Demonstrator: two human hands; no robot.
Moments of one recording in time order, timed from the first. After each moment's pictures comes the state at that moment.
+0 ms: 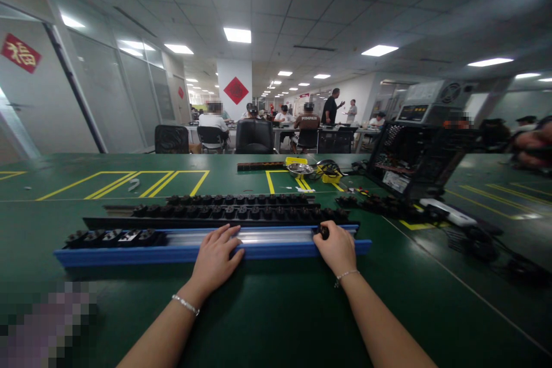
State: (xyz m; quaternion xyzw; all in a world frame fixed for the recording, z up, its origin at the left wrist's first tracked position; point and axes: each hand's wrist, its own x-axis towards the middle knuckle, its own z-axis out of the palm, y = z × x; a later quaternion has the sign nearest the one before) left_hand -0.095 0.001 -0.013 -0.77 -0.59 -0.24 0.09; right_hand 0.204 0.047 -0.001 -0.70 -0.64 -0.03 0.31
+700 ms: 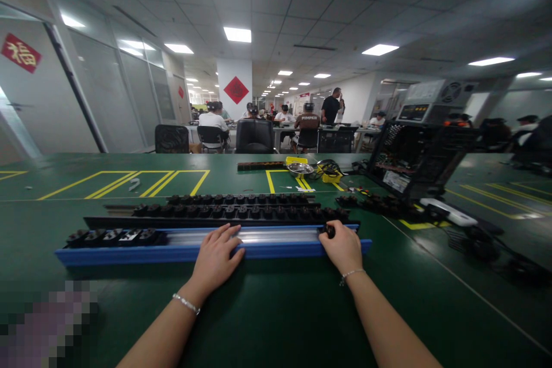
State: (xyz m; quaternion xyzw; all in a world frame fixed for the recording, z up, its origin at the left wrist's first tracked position) left_hand -0.094 0.000 -0.012 -0.77 -0.59 -0.23 0.10; right_hand 0.218 0.048 0.001 -0.72 -0.63 -0.03 0.30
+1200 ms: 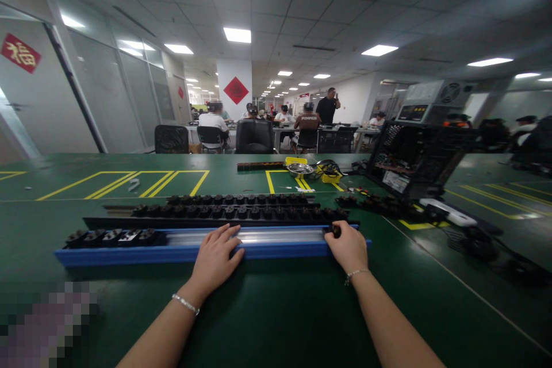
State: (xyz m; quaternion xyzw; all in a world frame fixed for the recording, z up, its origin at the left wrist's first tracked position) left_hand -0.095 0.001 -0.014 -0.77 -0.59 -0.23 0.10; right_hand 0.231 0.053 0.000 -0.73 -0.62 -0.04 0.29
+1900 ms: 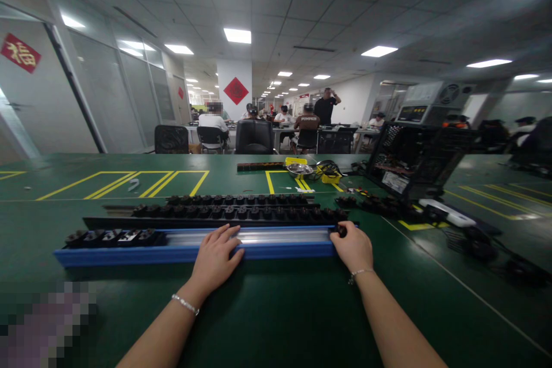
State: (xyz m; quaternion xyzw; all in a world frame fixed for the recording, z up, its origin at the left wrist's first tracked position) left_hand -0.095 0.000 -0.014 -0.77 -0.59 -0.23 0.10; right_hand 0.240 0.053 0.003 -0.76 -0.59 -0.03 0.28
